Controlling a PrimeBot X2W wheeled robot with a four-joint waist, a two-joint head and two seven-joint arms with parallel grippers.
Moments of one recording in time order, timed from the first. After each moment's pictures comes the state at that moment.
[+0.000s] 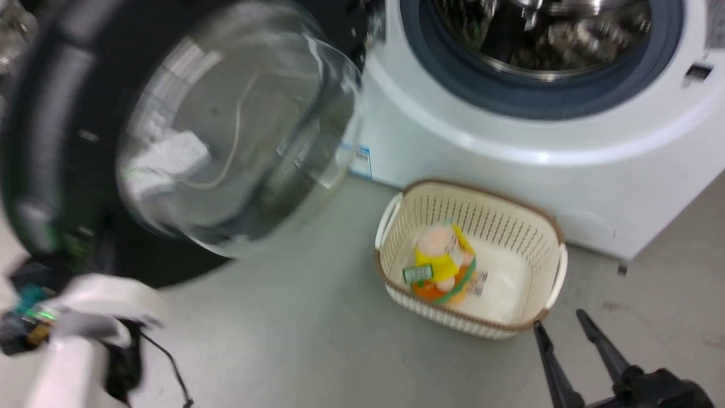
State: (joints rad) left arm -0.28 0.29 0.00 0.29 -0.43 0.11 -0.20; right arm 0.13 -0.08 0.05 0.02 0.09 0.13 -0.26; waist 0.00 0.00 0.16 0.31
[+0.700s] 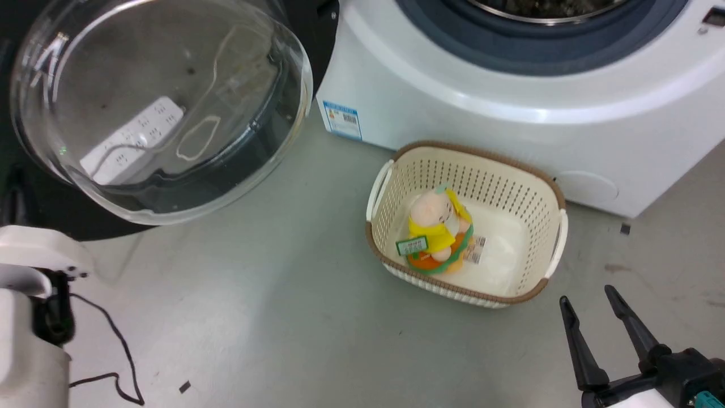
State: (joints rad) left arm -0.53 0.42 0.11 0.62 -0.44 0.02 -0.26; right arm 0.08 -0.14 0.01 0.01 0.09 0.13 -0.26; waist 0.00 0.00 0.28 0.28
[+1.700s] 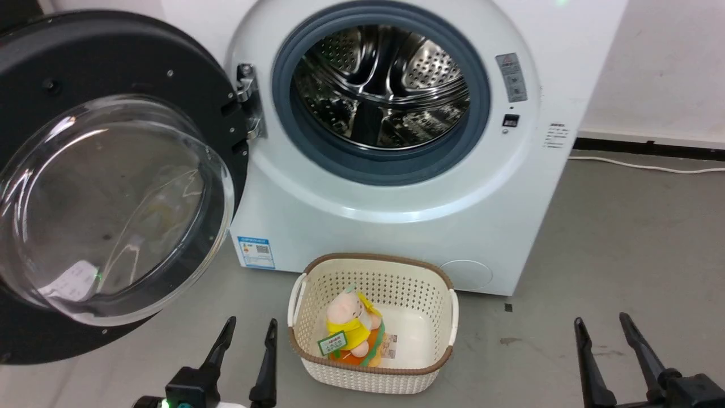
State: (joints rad) left arm 0.05 0.08 -0.11 0.16 -0.17 -0.03 -0.26; right arm 0.14 -0.06 -0.07 0.02 0.08 0.13 -0.26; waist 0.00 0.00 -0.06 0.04
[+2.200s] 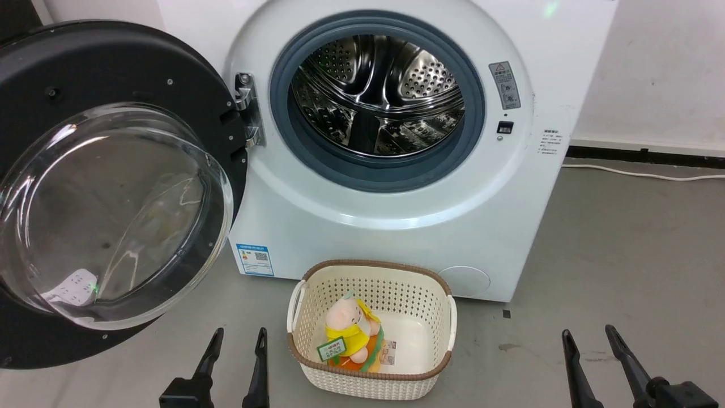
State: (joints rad) left arm 0.09 0.05 -0.08 0.15 -0.13 0.00 -0.26; right arm 0.16 -0.06 -0.04 0.04 0.12 0.13 -0.26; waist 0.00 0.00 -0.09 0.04
